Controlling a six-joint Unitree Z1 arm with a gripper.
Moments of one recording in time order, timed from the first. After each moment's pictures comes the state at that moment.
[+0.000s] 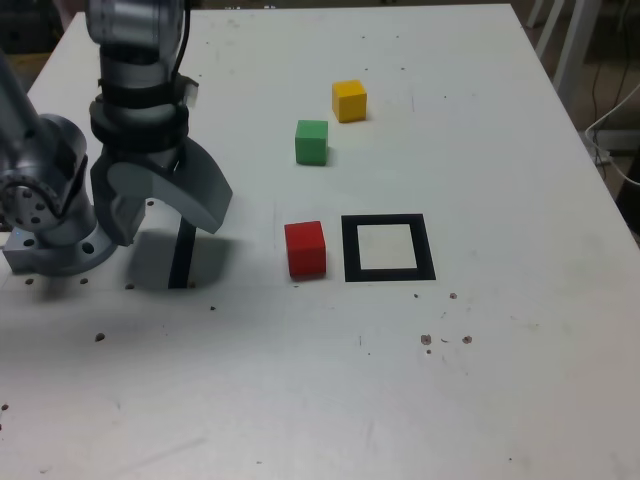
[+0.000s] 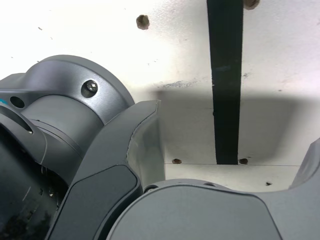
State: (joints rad) arm 0.02 1.44 -0.65 0.97 -0.04 0.12
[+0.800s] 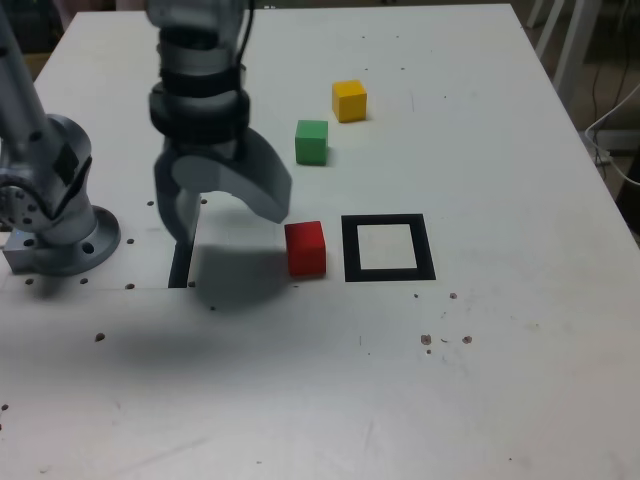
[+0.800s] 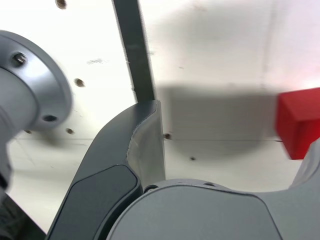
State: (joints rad) arm -0.11 1.59 -0.91 1.03 -0.04 -0.08
